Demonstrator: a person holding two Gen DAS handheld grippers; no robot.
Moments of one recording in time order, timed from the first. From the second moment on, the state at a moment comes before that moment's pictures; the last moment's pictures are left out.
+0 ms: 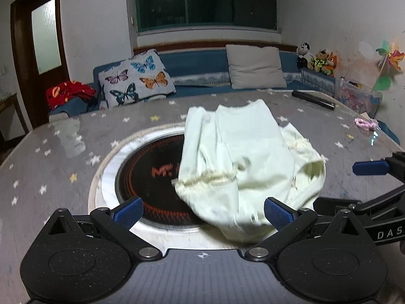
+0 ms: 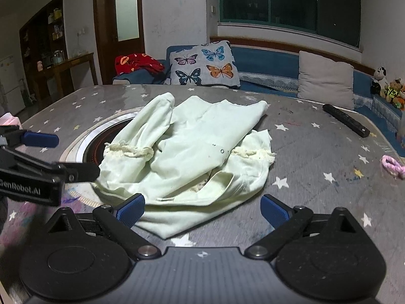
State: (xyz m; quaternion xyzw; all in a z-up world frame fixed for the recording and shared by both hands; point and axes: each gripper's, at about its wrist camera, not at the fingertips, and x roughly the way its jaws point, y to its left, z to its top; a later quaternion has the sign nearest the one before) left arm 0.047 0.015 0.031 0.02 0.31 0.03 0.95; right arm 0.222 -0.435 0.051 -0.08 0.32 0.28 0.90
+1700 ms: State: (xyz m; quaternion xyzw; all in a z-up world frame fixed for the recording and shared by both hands) left arm 0.145 0.113 0.037 -0.09 0.32 0.05 0.94; right arm 0.390 -0.469 0.036 0.01 0.34 0.23 0.91
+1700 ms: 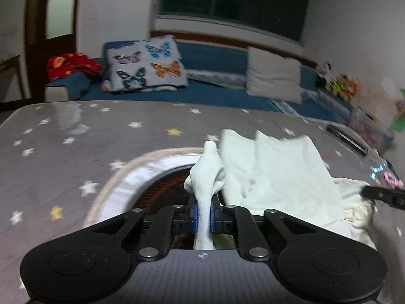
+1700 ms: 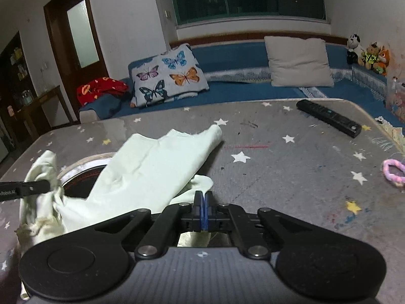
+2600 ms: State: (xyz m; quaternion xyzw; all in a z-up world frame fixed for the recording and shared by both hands) left arm -0.025 0.160 0.052 -0.08 0.35 0.10 0.93; right arm 0.263 -0.575 0.056 -0.04 0.38 0.20 0.90
